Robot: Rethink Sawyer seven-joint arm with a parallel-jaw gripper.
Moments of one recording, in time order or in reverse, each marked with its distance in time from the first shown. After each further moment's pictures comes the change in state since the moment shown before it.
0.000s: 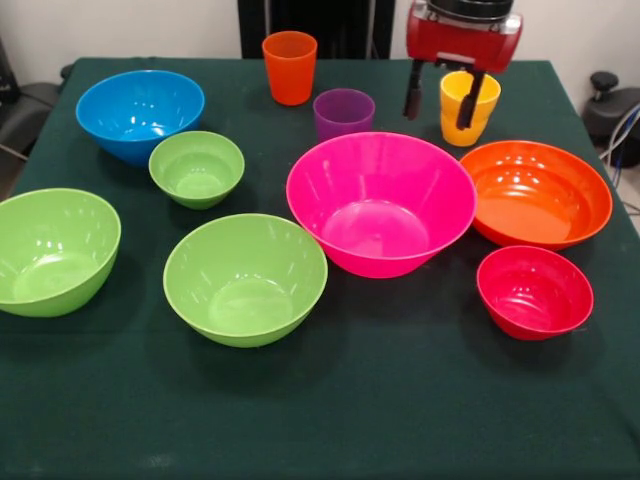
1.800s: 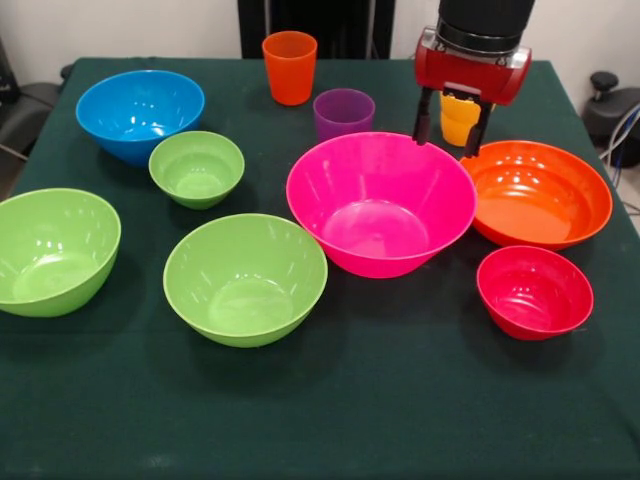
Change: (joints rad) arm 0.047 0.083 -0.032 -0.066 0.083 0.000 0.065
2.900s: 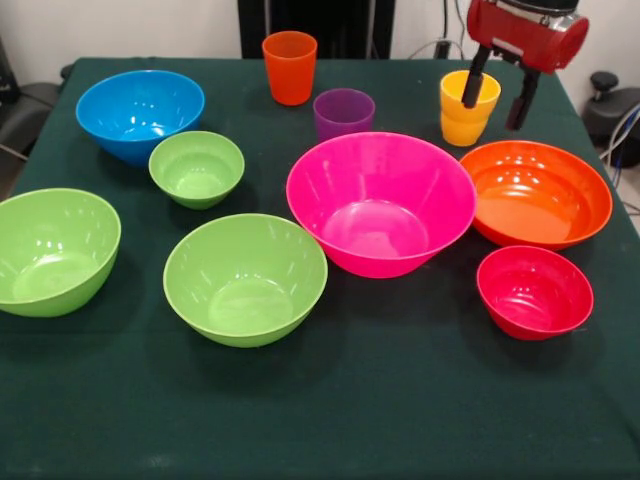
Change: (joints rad) arm 0.218 0.012 -0.195 -0.016 0.211 0.062 0.430
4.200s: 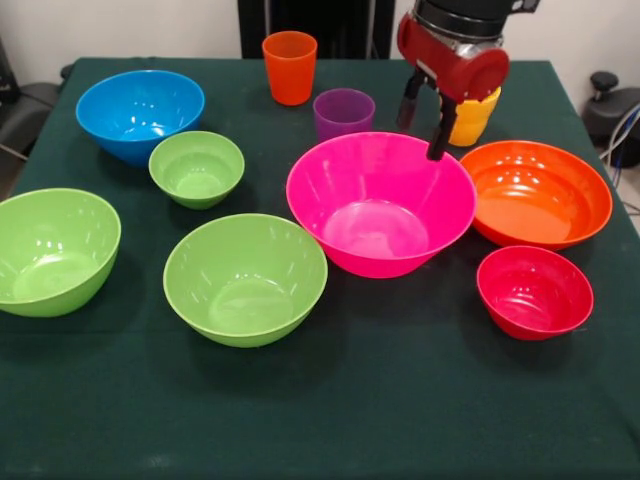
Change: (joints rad) arm -0.105 0.074 -0.041 -0.115 0.008 0.040 0.149
